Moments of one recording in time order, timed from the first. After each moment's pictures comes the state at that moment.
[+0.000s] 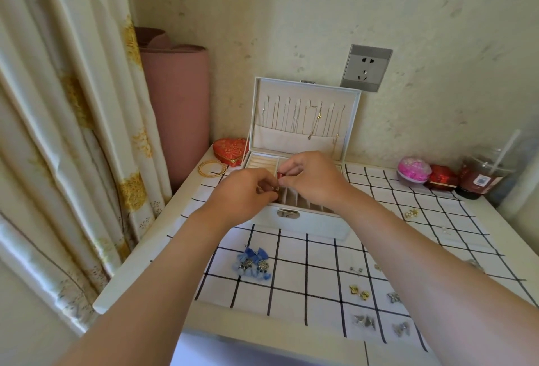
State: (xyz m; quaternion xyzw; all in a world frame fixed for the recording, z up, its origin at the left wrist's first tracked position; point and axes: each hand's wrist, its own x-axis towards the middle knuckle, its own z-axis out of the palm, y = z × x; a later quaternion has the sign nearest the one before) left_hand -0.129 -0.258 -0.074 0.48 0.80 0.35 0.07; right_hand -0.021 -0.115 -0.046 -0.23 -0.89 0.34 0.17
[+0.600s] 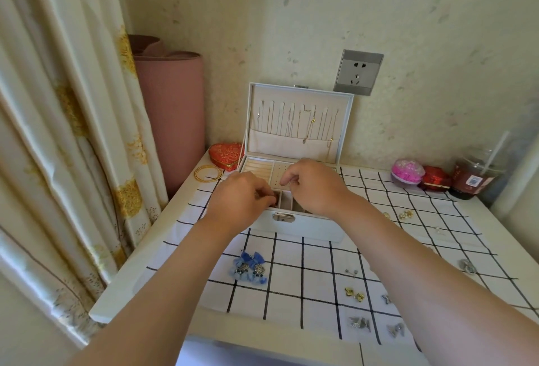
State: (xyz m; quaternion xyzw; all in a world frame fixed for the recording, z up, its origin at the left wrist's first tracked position) left_hand -0.119 -0.255 -0.076 0.46 0.83 0.32 -0.01; right_hand -0.010 -0.115 -0.043 -0.21 -0.95 0.16 0.13
